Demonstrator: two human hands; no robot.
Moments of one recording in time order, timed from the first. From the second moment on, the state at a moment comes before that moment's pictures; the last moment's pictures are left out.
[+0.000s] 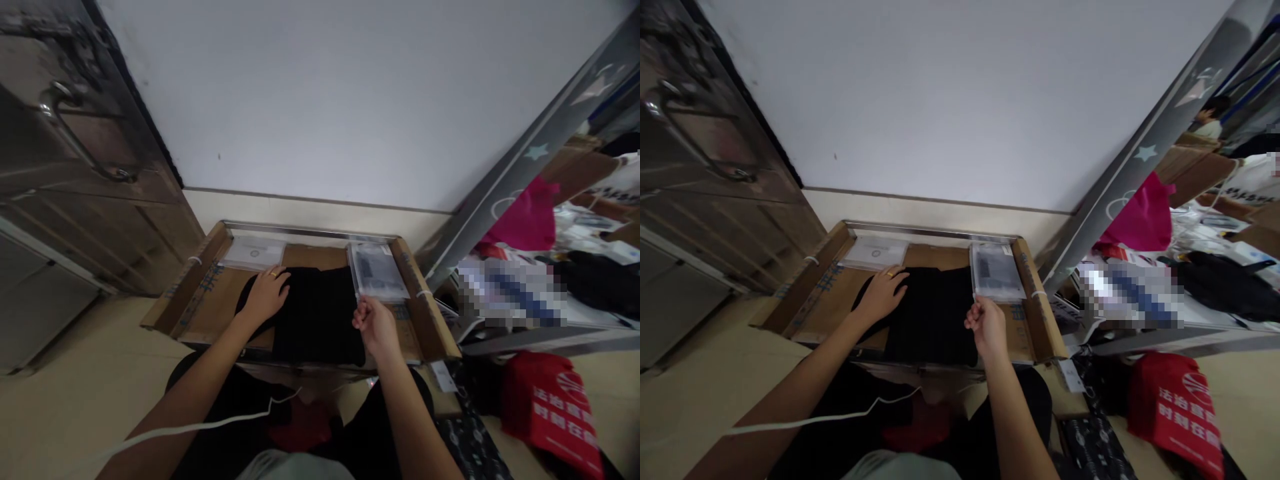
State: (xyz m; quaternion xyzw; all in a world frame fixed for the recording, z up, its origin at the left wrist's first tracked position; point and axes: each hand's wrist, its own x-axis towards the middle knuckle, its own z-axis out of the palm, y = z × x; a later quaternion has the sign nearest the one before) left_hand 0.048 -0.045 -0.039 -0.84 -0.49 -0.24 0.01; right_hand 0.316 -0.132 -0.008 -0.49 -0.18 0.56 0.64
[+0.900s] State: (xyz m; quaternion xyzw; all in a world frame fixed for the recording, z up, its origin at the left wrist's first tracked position) left_hand 0.041 -0.044 -0.054 -0.81 -0.52 -0.26 -0.05; right_hand 0.288 -0.124 0.003 -0.42 -0.32 0.44 0.73
